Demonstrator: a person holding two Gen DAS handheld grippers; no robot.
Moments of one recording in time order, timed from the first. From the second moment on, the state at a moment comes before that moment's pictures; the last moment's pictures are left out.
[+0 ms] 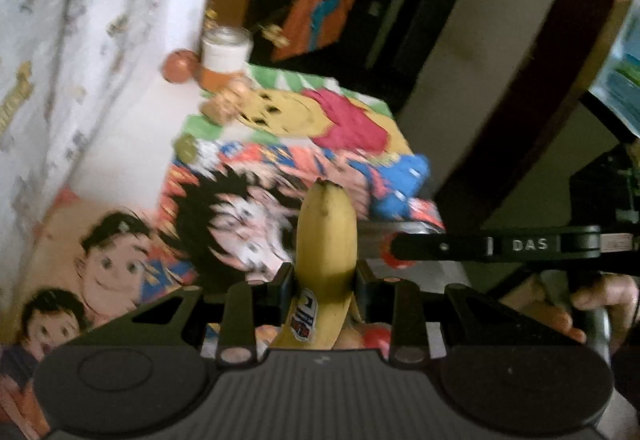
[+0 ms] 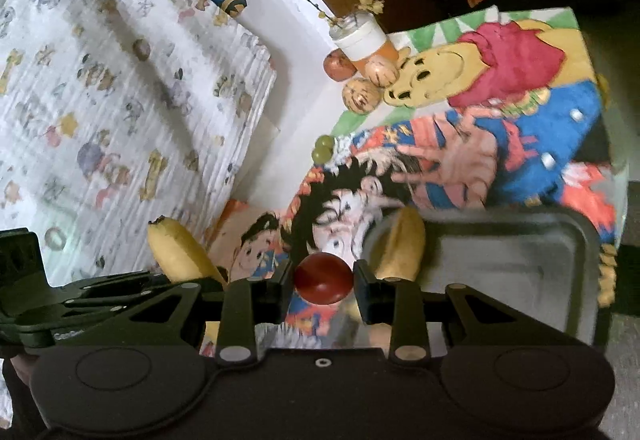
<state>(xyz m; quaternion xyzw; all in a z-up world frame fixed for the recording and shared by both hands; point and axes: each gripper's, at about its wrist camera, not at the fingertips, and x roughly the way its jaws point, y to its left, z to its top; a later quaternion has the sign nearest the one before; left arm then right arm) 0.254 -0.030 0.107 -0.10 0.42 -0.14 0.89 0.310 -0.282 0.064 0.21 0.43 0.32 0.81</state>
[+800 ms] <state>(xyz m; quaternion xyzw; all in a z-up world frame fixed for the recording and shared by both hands) 0.241 -0.093 0.051 -0.11 0.53 -0.20 0.82 0.217 -0.329 0.015 0.17 0.45 0.29 0.83</state>
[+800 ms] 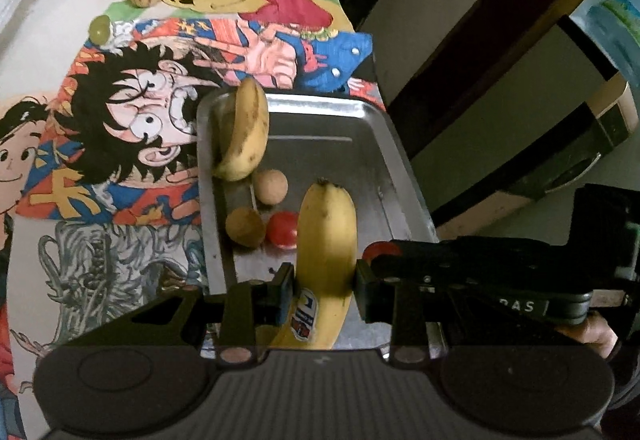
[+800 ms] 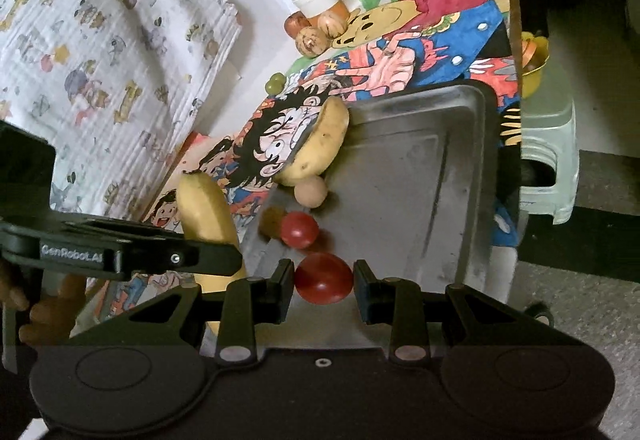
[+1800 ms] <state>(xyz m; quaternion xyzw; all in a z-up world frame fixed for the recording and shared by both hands) 0.260 -0.128 0.019 -0.06 0.54 -0.21 0.81 0.167 -0.310 0.009 -0.01 0.37 0.28 0.89</state>
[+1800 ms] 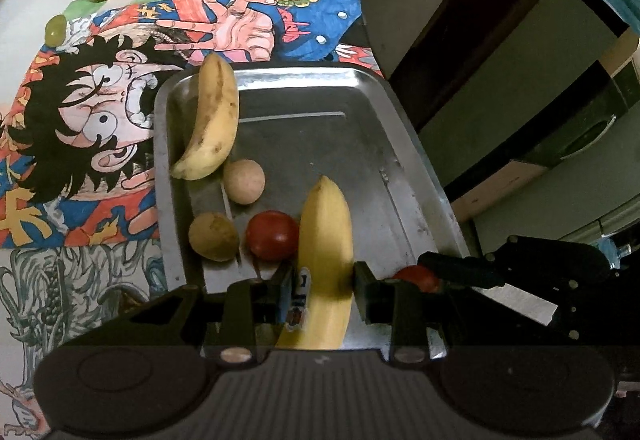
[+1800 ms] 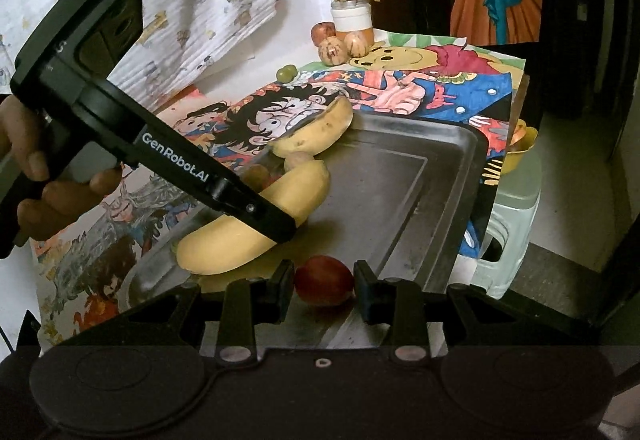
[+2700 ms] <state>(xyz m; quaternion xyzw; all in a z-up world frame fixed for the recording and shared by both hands) 0.173 -0.113 0.076 -0.04 0.43 -0.19 0.88 0.103 -0.323 0.037 -0.01 0.31 0.26 0.91</state>
